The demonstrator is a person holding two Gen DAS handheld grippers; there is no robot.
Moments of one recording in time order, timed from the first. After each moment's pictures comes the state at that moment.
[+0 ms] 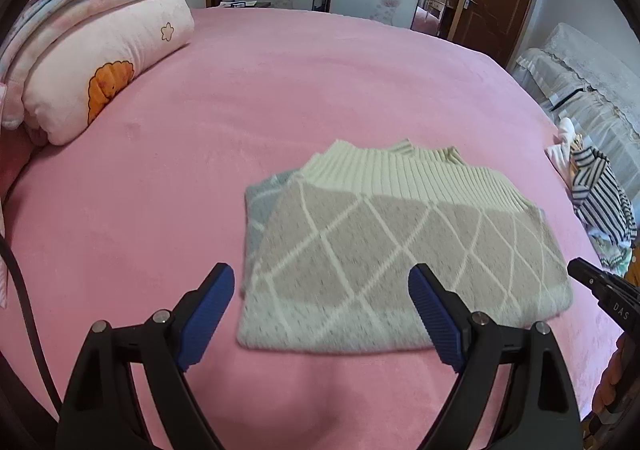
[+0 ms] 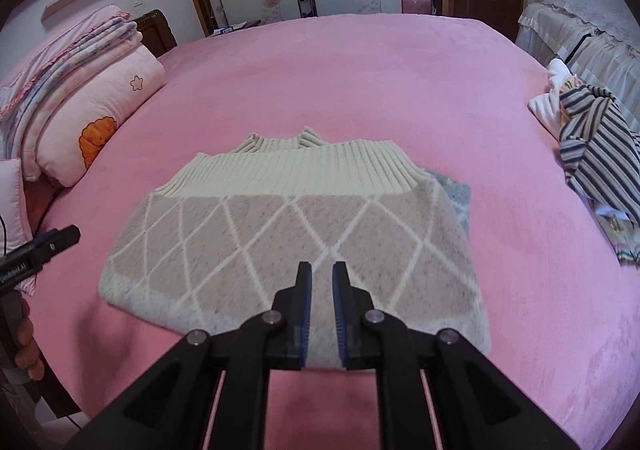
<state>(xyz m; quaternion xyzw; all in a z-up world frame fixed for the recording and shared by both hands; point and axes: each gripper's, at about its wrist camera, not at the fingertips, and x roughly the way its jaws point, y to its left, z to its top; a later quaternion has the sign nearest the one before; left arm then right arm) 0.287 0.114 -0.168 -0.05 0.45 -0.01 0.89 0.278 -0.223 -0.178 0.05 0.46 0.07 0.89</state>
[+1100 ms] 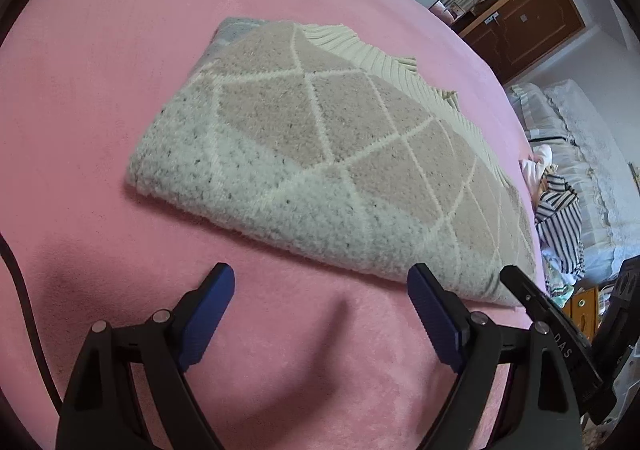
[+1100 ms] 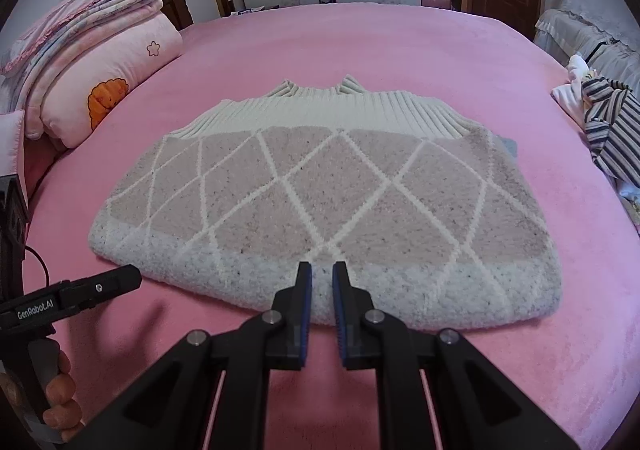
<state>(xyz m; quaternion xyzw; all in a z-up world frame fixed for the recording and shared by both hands) 0.258 0.113 -0.290 -0.25 0.51 -0.06 0.82 0.260 -0.177 -0.239 0.02 0.47 0.09 0.88</state>
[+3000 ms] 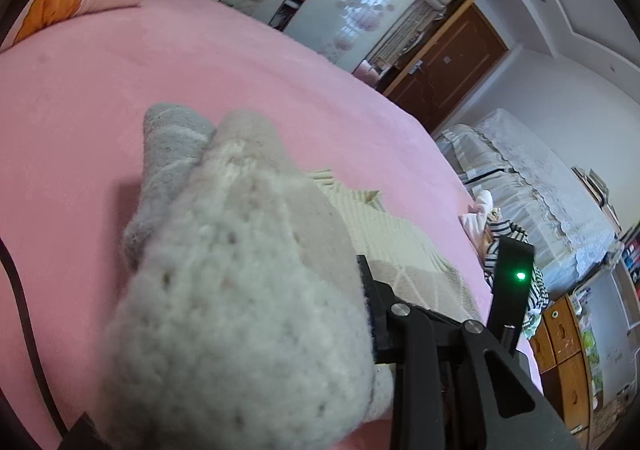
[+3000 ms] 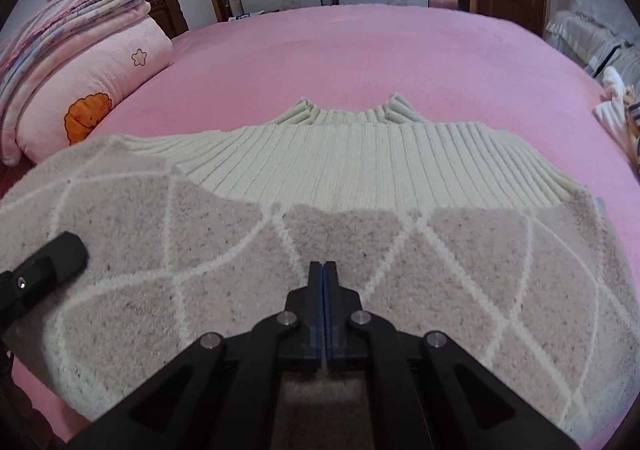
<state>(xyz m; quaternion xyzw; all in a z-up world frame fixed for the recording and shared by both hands) 0.345 0.080 -0.243 -0.24 0.36 -0.16 0.89 0.377 -0.134 -0.276 0.06 0.46 0.10 0.88</state>
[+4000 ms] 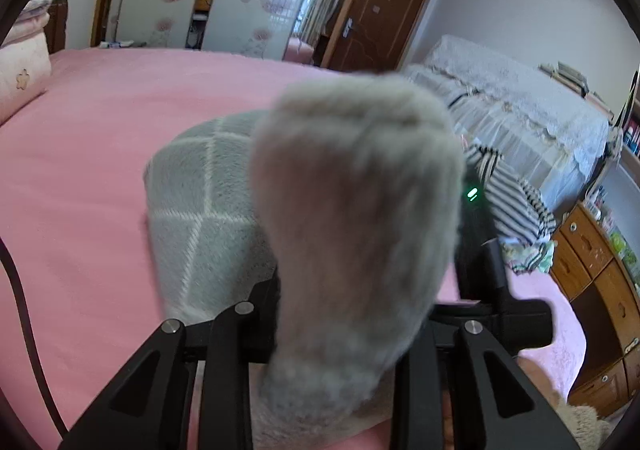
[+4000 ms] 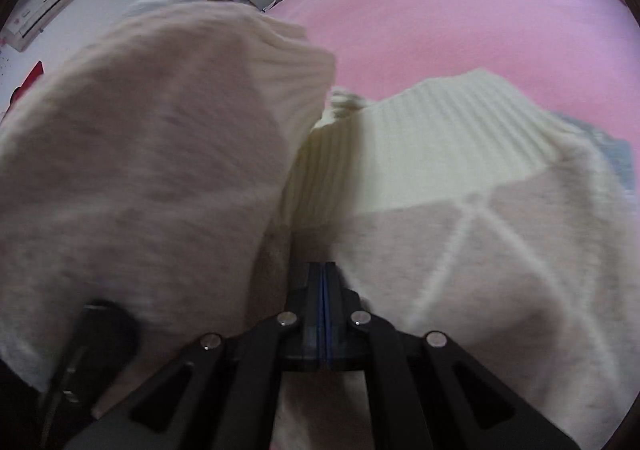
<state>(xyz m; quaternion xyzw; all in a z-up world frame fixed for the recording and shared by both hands) 0.360 -0.092 -0.204 -0.08 0.36 -0.23 0.90 0.402 -0.253 -0.276 0.25 0.51 0.22 0.79</state>
